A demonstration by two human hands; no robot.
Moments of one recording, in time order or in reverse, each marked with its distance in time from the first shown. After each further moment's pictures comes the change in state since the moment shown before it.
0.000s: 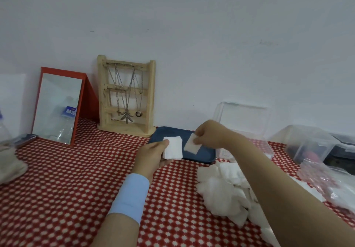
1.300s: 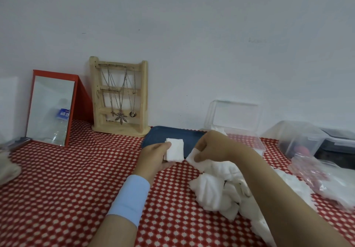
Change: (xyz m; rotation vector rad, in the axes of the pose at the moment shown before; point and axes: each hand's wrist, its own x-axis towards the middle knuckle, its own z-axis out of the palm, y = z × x) left_hand -0.006 -0.010 0.018 0.042 -0.082 -0.013; right_hand -0.050 0.019 0.005 0.111 -0.082 -0.024
